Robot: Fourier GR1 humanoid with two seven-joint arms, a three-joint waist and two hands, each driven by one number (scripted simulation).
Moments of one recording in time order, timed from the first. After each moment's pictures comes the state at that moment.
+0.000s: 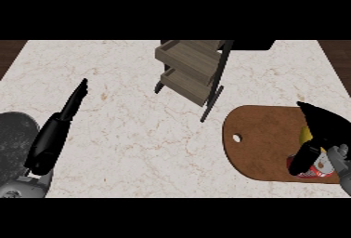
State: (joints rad) left arm -0.11 0.46 -0.23 -1.63 -0.04 0.17 -0.07; right arm -0.41 -0.88 0.59 -1.67 0.13 0.17 1.17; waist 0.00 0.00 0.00
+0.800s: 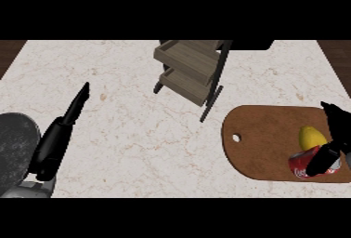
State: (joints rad) left arm -0.08 0.41 -0.22 -1.66 -0.10 0.15 -0.05; right arm -0.29 -0.90 0.47 -1.65 0.29 0.16 1.11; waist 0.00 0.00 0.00
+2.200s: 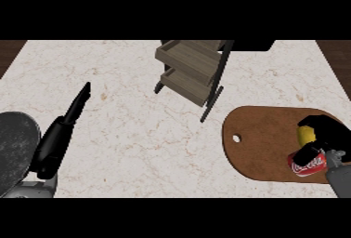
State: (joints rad) left arm -0.07 0.32 -0.13 -1.66 -0.18 0.05 -0.06; right arm -0.21 -0.62 0.27 -1.42 0.53 0.15 0.89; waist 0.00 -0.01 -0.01
